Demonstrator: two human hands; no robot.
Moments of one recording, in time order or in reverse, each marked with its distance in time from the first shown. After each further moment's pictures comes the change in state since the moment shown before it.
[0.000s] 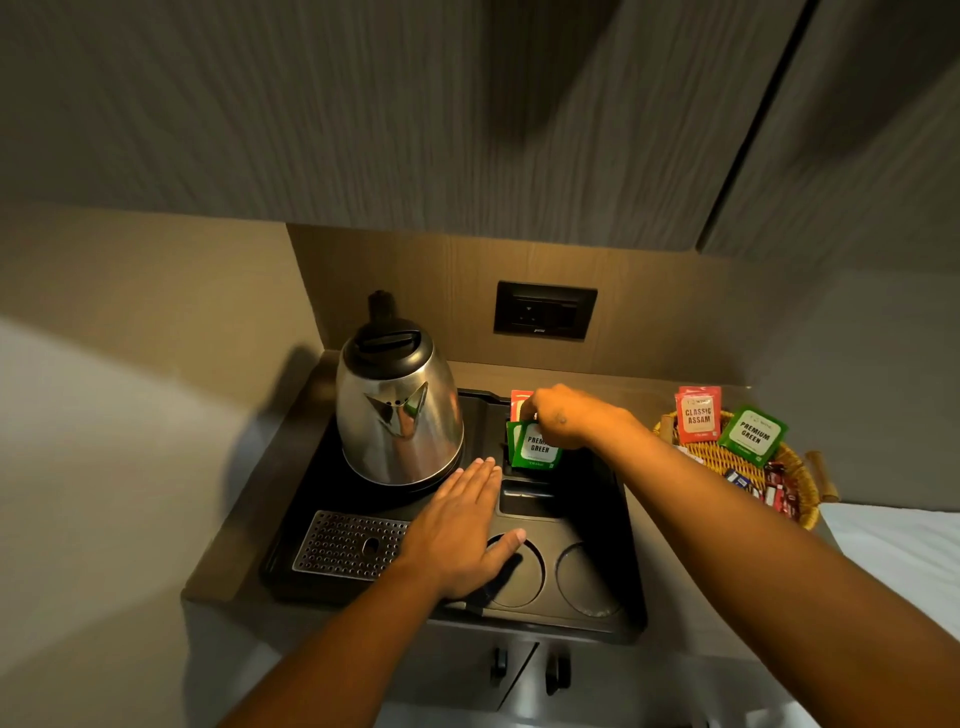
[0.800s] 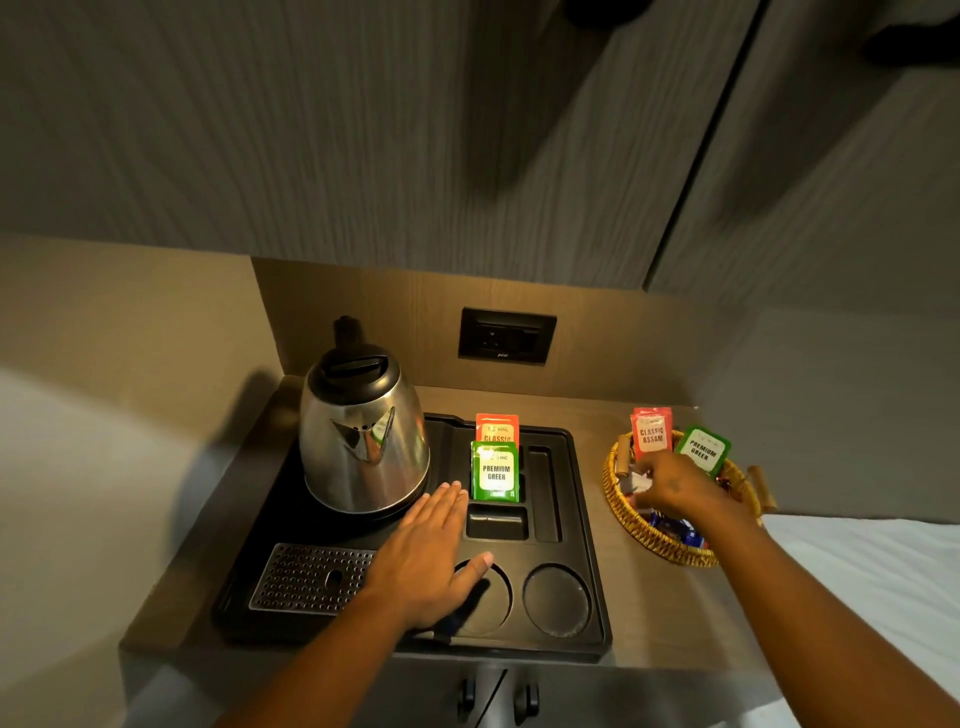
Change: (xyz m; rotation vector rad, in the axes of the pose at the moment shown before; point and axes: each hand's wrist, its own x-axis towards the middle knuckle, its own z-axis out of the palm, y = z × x) left_hand 0.001 0.000 0.001 -0.012 -0.012 -0.017; right_hand -0.087 0.151 0.042 0.317 0.159 0.493
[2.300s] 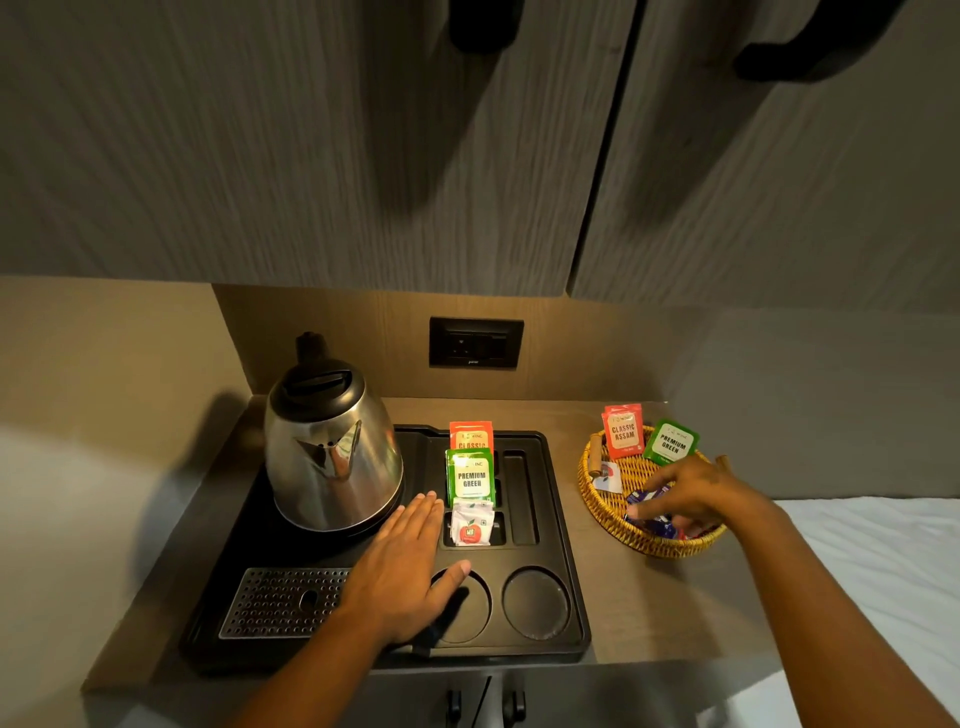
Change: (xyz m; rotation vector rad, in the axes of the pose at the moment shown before) left_hand -0.001 0.003 -0.003 -0.025 0.002 -0.017; right_hand -0.039 0.030 -0.035 0.120 -0.117 0.154
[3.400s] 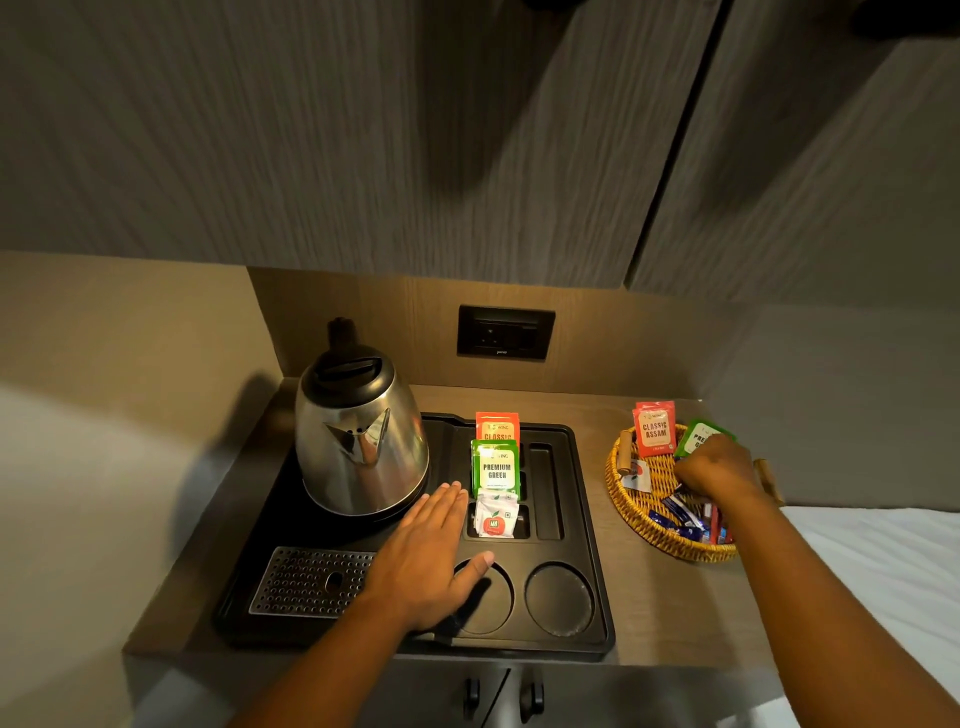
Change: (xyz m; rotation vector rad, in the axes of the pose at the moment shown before) left_hand 0.000 -0.004 0.005 -0.008 0.040 0.018; right_hand 0.032 -0.025 0.007 0.149 0.403 0.158
